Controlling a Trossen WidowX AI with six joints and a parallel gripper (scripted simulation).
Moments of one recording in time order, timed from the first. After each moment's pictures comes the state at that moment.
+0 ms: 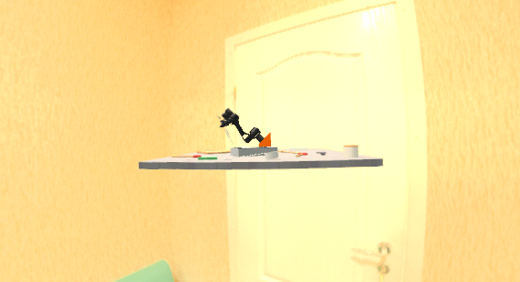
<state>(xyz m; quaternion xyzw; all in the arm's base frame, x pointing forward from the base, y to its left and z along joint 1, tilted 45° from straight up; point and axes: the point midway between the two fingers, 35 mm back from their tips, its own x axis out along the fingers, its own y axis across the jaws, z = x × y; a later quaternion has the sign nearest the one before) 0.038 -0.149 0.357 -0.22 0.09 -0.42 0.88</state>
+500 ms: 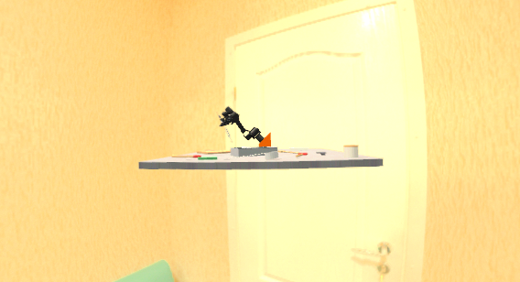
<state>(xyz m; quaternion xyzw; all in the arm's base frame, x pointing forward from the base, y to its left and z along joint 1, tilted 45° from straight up) 0.040 -0.142 0.364 -0.25 0.11 -0.43 0.86</state>
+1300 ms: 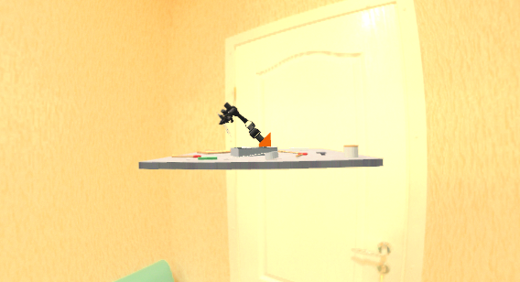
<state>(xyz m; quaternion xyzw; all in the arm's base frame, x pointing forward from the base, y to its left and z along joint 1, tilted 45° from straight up) 0.051 -0.129 0.379 -0.29 0.19 -0.45 0.82</state>
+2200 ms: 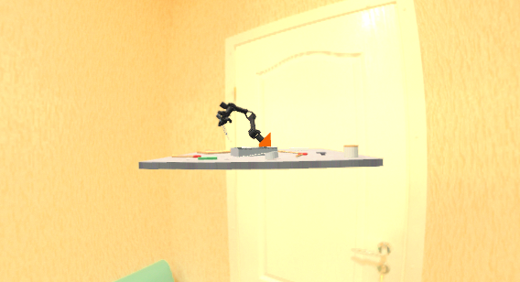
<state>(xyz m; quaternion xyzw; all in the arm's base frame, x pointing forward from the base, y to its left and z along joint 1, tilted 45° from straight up) 0.073 -0.140 0.377 -0.26 0.30 -0.47 0.79</state>
